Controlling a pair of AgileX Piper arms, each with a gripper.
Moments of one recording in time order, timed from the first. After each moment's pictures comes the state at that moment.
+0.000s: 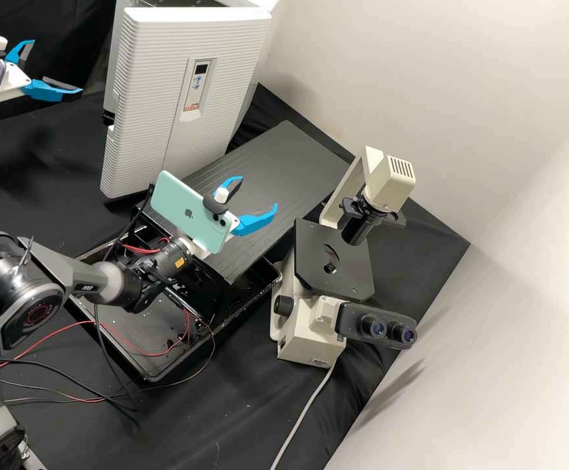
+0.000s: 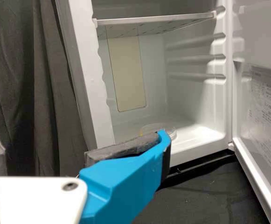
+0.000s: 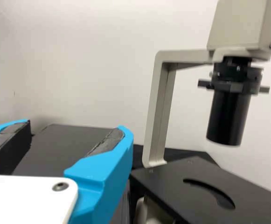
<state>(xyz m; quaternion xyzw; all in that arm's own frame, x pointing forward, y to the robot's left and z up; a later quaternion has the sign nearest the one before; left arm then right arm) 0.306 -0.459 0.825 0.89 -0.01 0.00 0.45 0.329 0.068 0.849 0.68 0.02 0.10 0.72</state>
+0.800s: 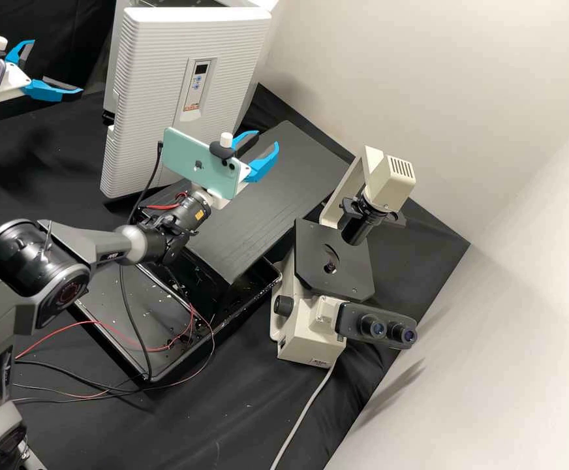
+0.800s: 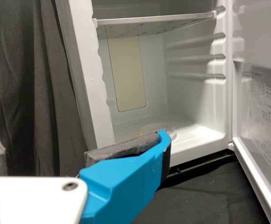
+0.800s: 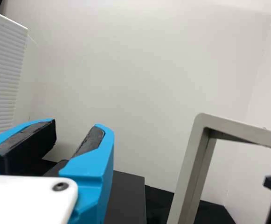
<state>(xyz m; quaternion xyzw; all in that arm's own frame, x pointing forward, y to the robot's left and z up) 0.306 -0.459 0.825 0.89 -0.01 0.00 0.45 0.395 0.126 0.853 0.63 0.06 0.15 0.76</state>
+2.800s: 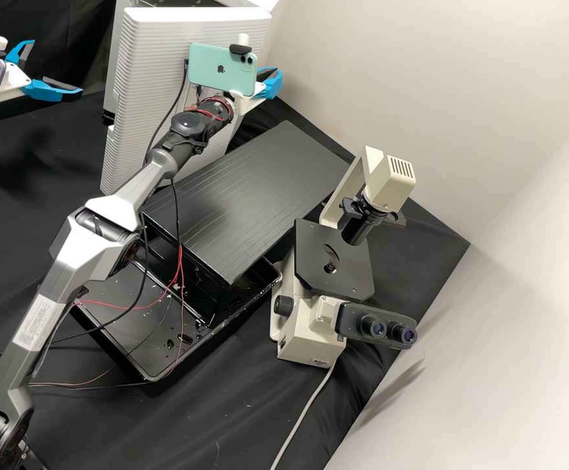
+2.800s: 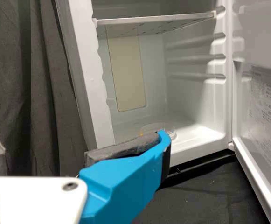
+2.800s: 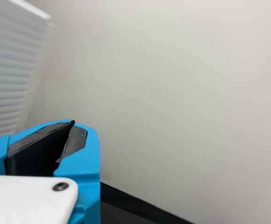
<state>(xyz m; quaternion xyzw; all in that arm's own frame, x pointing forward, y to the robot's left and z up) 0.306 -0.459 0.825 0.89 -0.01 0.00 0.45 0.550 0.260 0.803 0.56 0.08 0.11 0.81</state>
